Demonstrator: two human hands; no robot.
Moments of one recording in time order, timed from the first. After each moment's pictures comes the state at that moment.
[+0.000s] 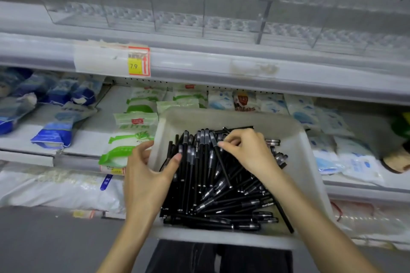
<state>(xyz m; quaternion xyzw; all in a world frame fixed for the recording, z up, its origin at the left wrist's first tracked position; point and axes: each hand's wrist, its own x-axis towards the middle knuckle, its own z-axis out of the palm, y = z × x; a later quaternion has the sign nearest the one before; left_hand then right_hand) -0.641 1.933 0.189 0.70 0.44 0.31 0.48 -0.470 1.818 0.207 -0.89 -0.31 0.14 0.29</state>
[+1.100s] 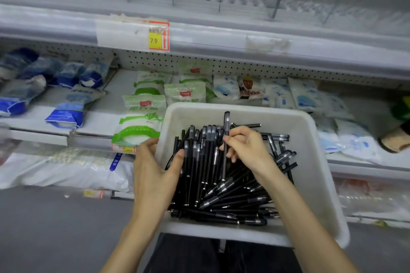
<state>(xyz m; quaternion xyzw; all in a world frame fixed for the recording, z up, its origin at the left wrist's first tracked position) -0.683 1.920 0.178 0.75 0.42 0.27 0.44 -0.524 1.810 0.184 -0.76 -0.17 0.28 0.57</state>
